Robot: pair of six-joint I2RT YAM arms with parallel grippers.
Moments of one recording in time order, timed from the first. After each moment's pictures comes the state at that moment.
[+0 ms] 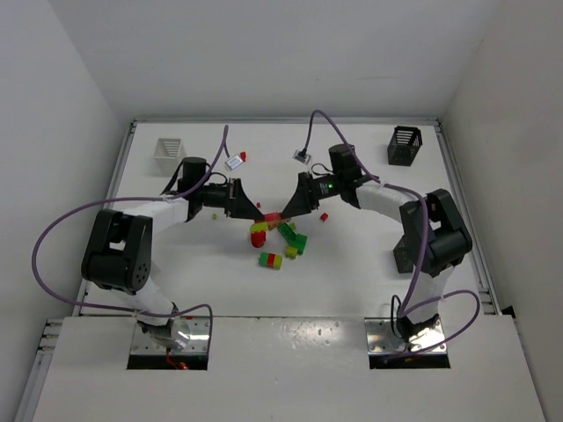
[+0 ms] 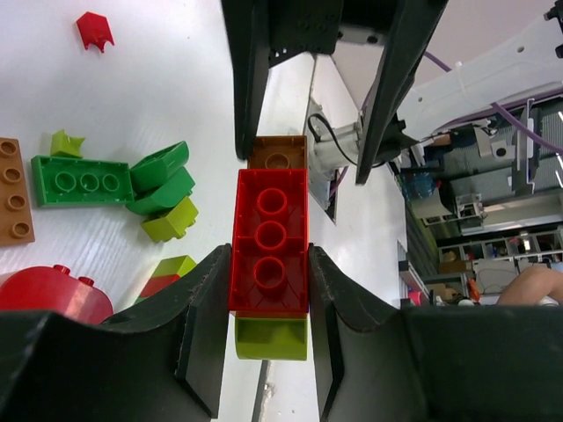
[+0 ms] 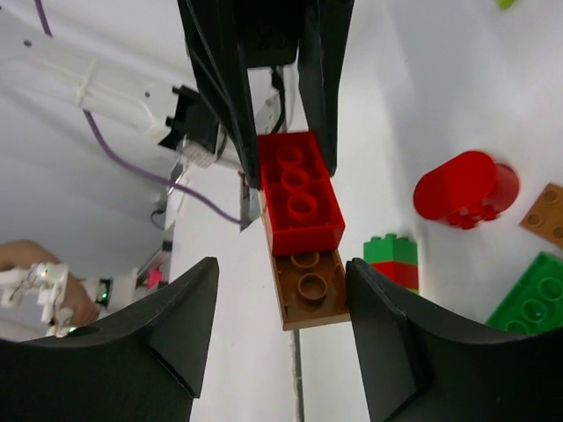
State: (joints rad) left arm -0.19 1.63 0.86 0.16 1.30 -0.39; right arm 0.40 1.84 1.08 0.17 -1.26 0.39
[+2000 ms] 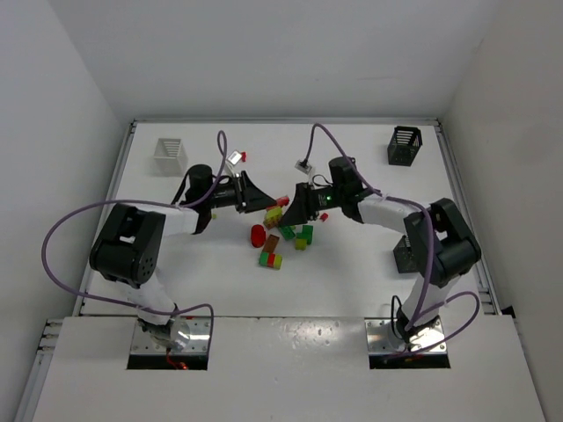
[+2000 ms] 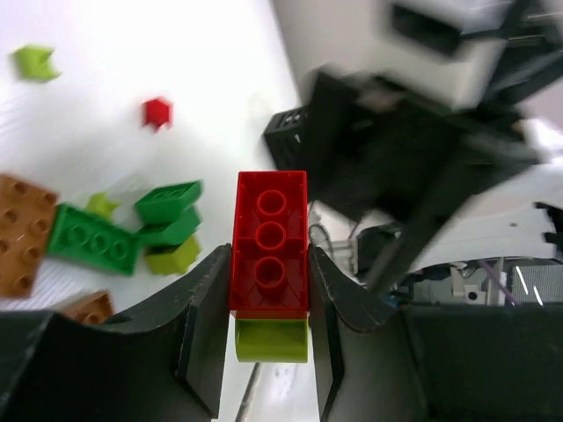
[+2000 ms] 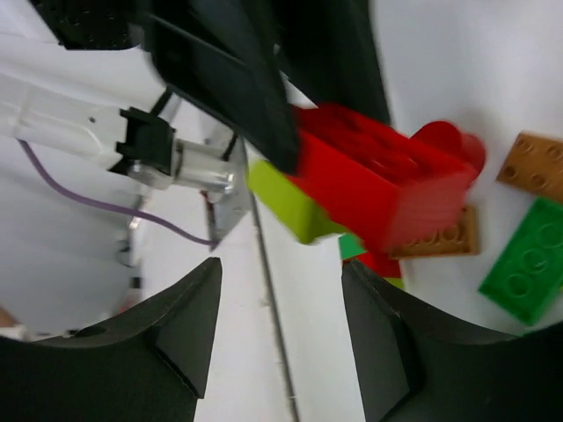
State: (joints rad) left arm -0.26 1.71 0.75 0.70 0.96 -0.94; right arm 0.44 1.74 0.96 0.16 -1.05 0.36
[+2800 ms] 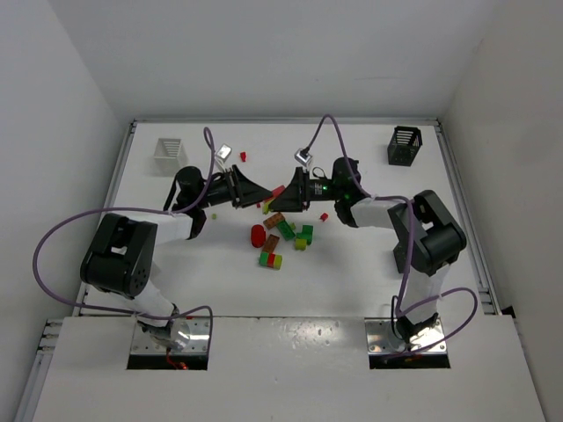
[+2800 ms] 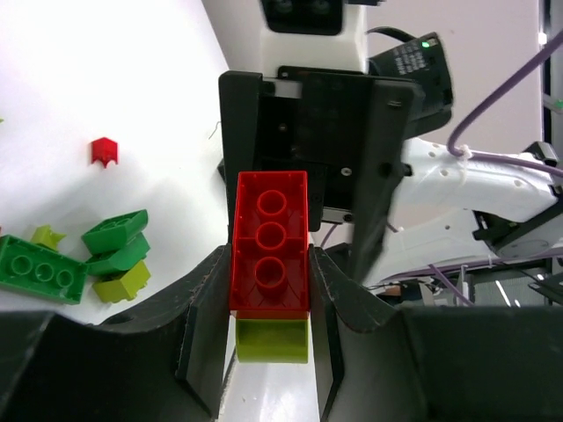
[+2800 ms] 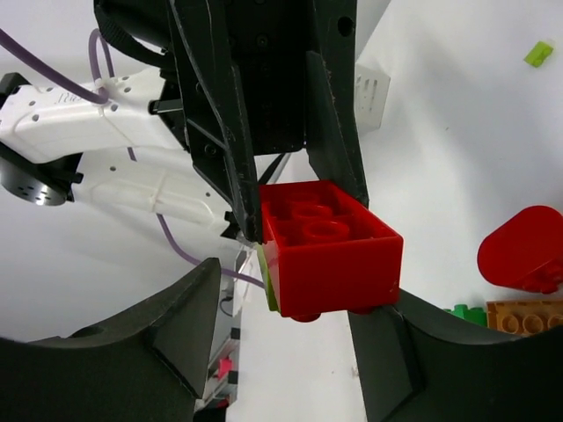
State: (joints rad) left arm -0.24 1.60 0.68 0.91 0.94 -1.14; right arm 0.46 1.86 0.89 0.94 -1.08 1.12
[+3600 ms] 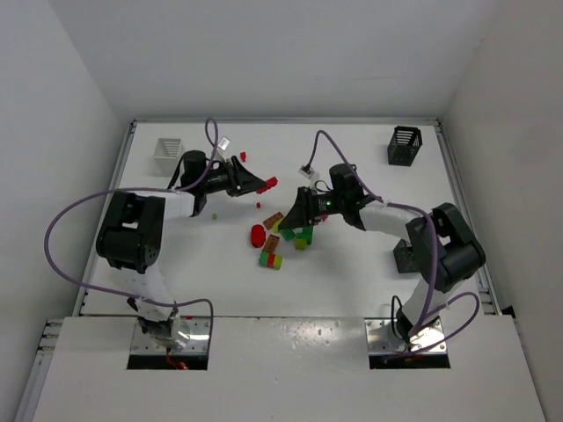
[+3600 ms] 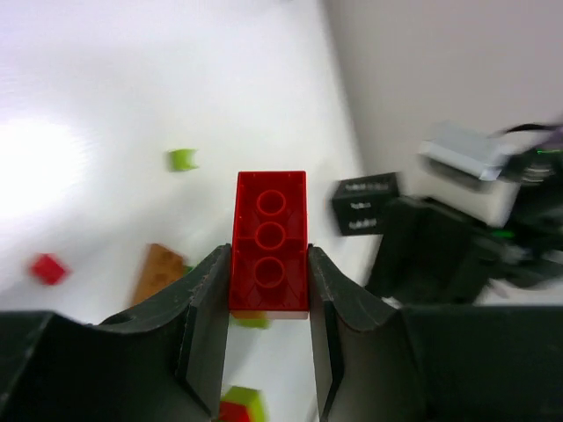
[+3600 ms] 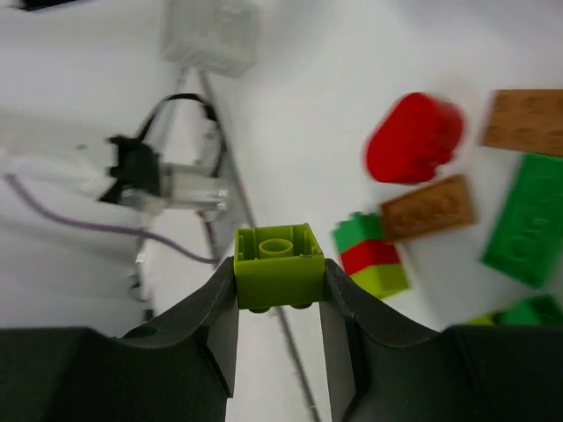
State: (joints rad) left arm -0.16 1.81 0.88 0.66 0.89 -0.89; right arm 0.46 1.71 0.81 0.36 -0.98 0.63
